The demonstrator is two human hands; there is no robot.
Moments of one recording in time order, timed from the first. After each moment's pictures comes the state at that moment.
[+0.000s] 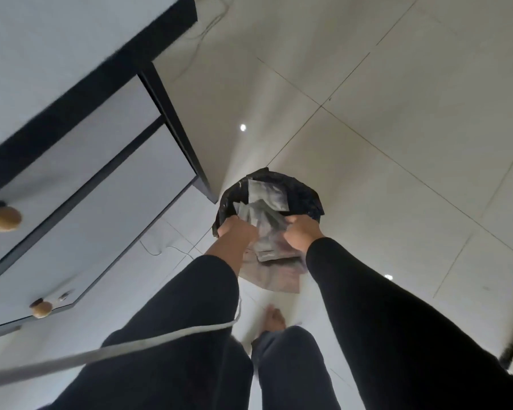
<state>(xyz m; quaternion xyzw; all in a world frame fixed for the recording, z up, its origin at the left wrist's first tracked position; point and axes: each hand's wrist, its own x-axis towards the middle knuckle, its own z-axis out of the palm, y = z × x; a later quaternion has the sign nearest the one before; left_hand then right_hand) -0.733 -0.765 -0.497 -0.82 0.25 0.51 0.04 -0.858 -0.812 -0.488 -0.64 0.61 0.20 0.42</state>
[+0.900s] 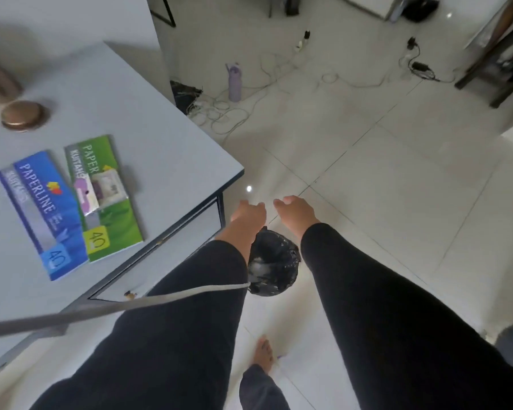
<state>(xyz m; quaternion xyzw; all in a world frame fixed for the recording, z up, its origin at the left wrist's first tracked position) -0.726 -0.755 -0.177 -0.82 0.18 0.47 -0.28 -0.815 -0.805 -0.167 -0.70 0.59 0.04 0.40</state>
